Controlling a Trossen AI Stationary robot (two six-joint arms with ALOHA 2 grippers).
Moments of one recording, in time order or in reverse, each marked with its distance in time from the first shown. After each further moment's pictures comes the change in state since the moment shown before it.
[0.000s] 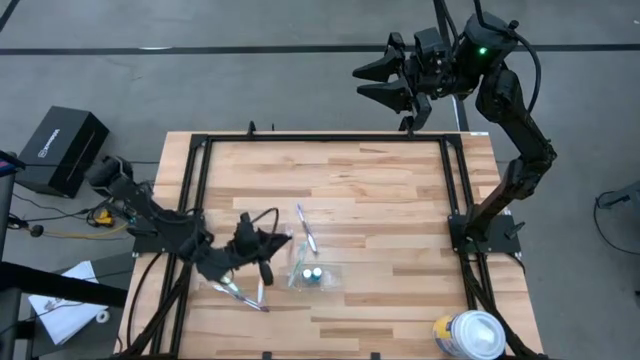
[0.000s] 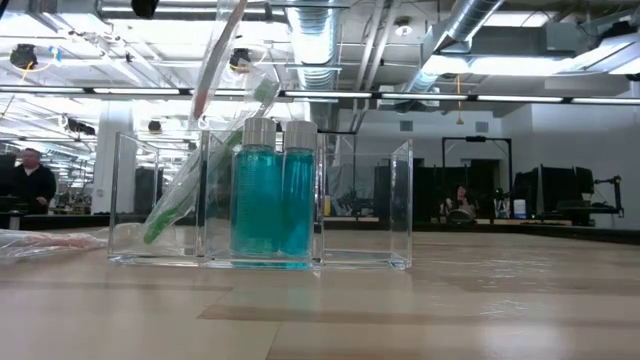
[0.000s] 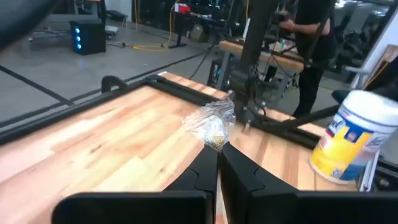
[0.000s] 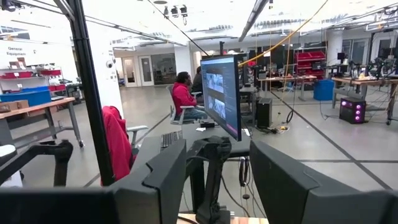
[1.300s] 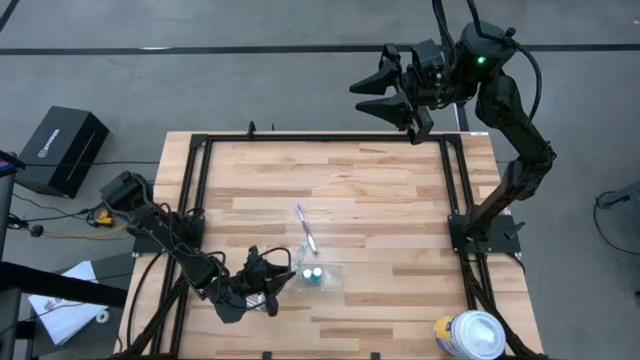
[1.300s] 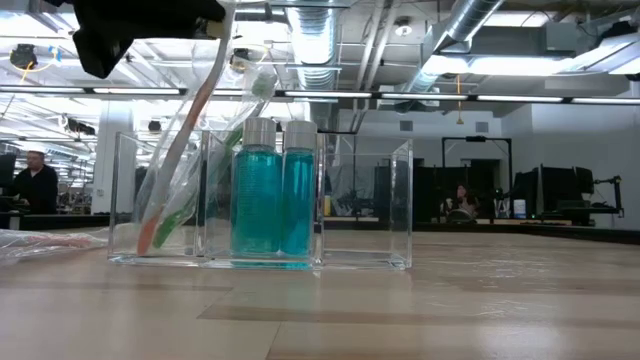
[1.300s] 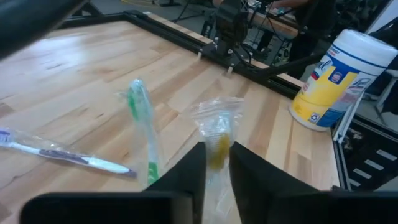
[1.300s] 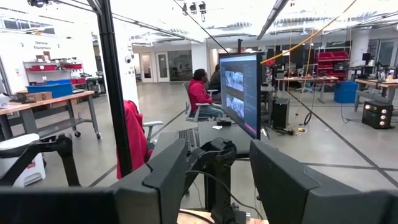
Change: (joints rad) left arm -0.137 0.281 0.001 -0.006 -0.003 -0.379; right arm 0.076 0.000 0.000 -0.009 -0.004 -0.027
